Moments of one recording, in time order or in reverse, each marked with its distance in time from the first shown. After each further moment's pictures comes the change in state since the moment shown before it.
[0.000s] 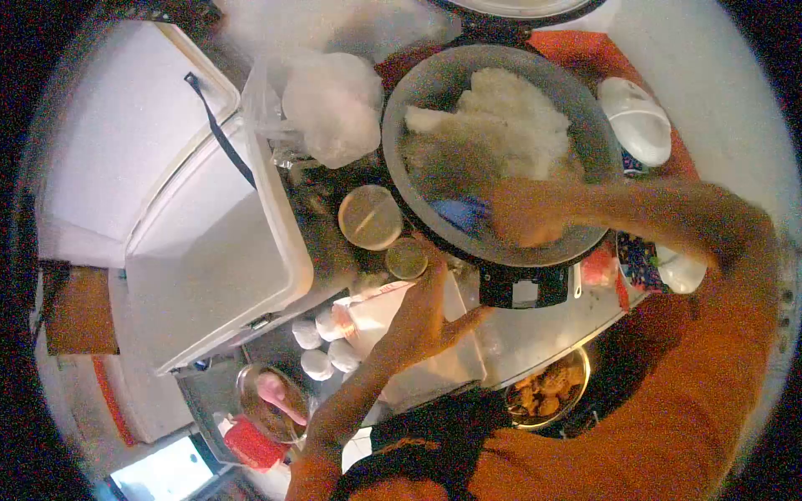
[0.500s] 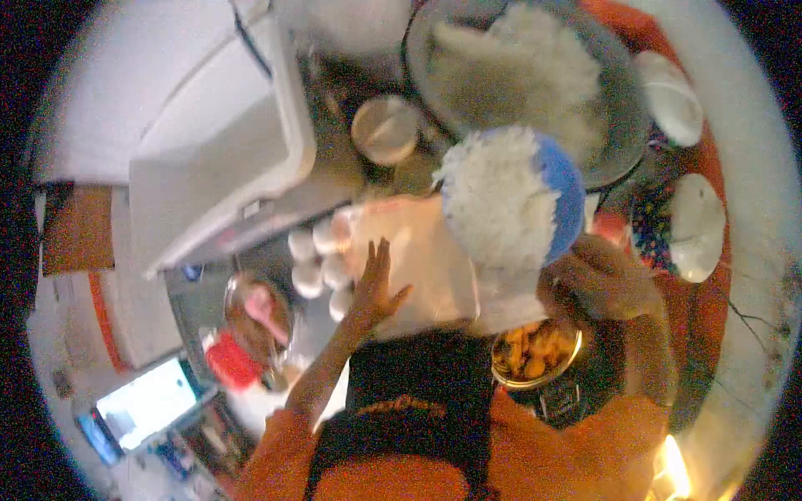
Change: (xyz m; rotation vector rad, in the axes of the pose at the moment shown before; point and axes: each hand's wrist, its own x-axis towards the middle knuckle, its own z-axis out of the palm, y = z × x) left_hand -0.201 -0.111 0.043 0.448 -0.053 -0.278; right_hand -0.146 -0.026 0.141 1.418 0.131 -0.175
